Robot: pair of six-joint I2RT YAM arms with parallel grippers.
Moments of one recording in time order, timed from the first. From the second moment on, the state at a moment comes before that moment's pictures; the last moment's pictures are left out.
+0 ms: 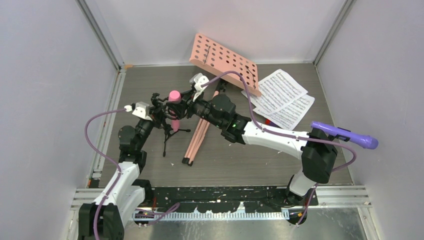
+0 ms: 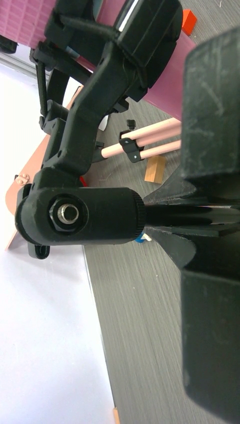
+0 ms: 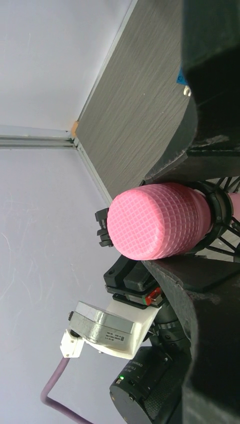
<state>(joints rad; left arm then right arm) -0.05 0.83 0.29 0.73 0.36 -0.10 1.01 1.62 1.24 0.54 0.02 0.19</state>
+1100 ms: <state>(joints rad) -0.06 0.84 0.30 0.71 0.36 -0.09 1.01 1.32 1.65 0.09 0.18 0.05</state>
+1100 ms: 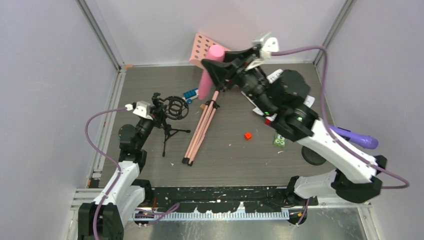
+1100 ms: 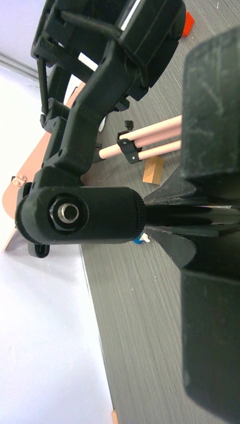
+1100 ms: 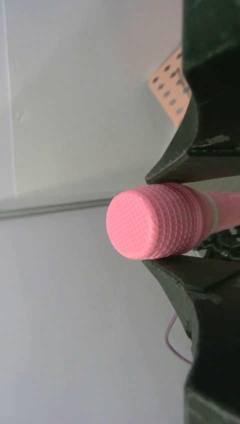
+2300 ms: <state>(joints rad) -0.06 0.81 0.35 0.59 0.33 -0.10 0.62 1.57 0.93 -0.24 -0.07 0.78</state>
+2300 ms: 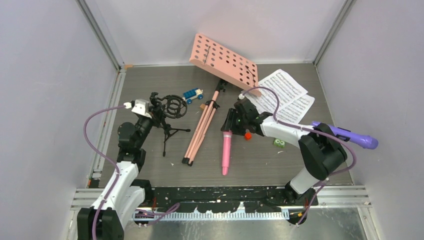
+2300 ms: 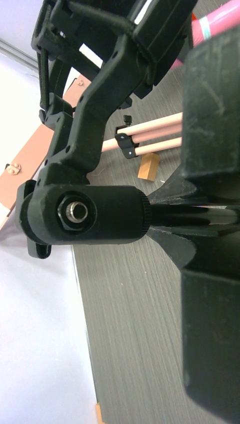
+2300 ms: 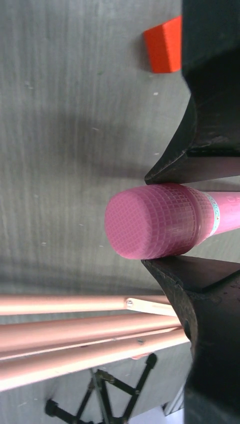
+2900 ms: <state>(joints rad) -0.07 0.80 0.36 0.53 0.30 -0.10 0.61 1.74 0.89 0.09 -0.05 0.84</state>
